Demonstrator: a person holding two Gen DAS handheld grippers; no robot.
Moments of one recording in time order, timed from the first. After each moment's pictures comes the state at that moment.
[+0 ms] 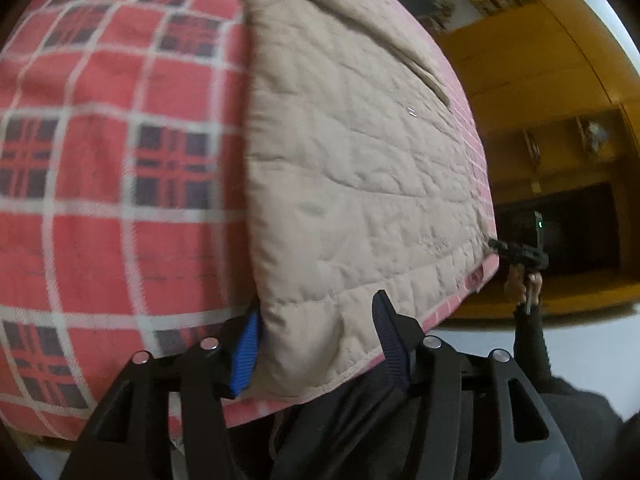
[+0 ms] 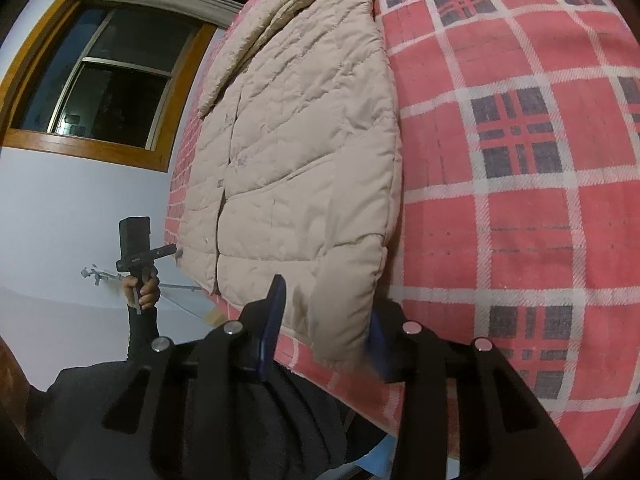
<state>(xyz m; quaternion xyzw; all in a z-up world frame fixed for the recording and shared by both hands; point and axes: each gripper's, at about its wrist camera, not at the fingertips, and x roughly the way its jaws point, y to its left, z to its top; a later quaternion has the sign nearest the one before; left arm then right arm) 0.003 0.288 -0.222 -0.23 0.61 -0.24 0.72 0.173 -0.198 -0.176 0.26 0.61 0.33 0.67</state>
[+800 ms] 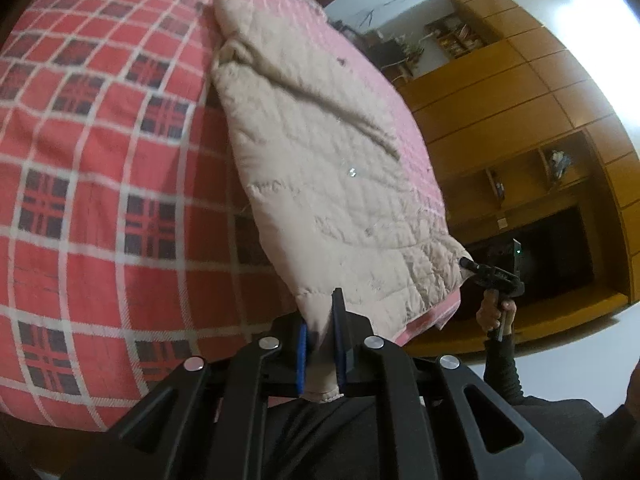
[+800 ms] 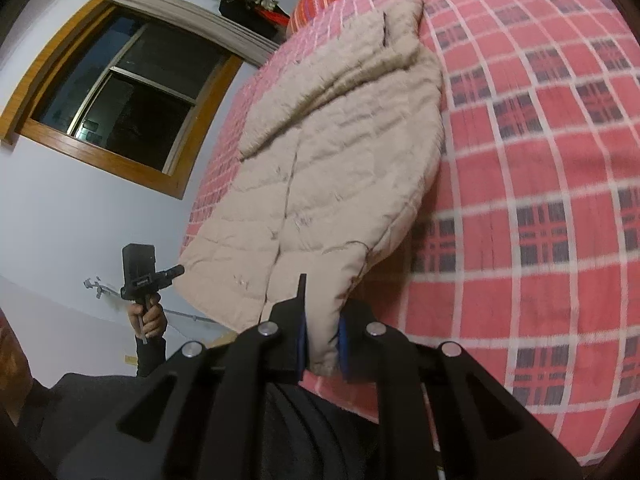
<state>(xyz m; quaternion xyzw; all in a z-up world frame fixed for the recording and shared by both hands) -0.003 0.294 -0.163 -0.30 0.50 -0.26 0.77 0.183 -0.181 -0.108 0.26 0.54 0.33 0.73</state>
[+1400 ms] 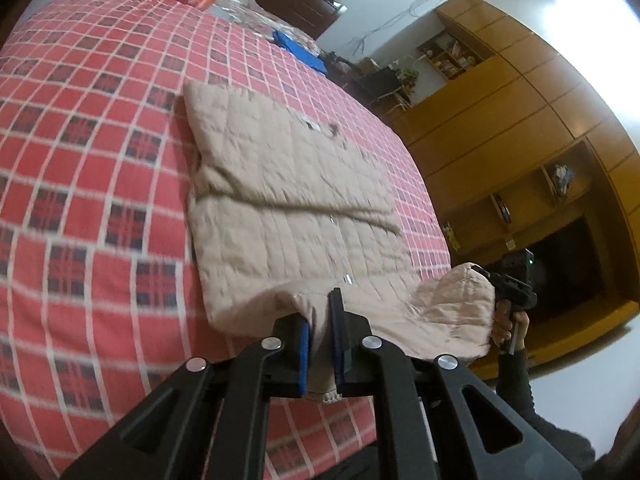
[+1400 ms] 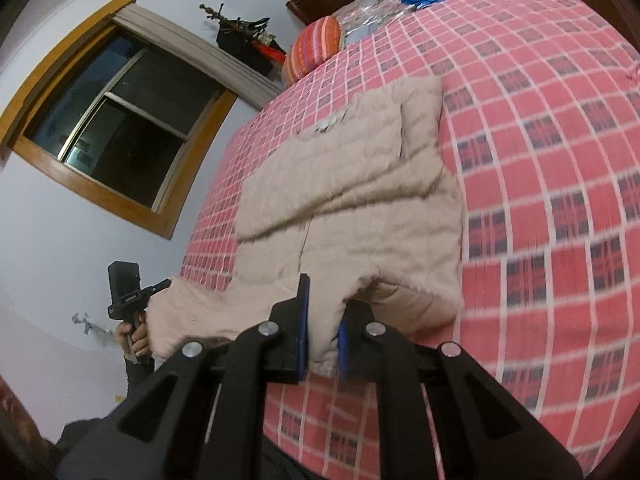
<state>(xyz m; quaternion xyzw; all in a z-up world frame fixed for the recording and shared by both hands) 0.120 0.326 -0.113 -0.29 0.47 -0.24 0.80 0.299 -0.170 -0.055 0.25 0.49 0.29 0.78</state>
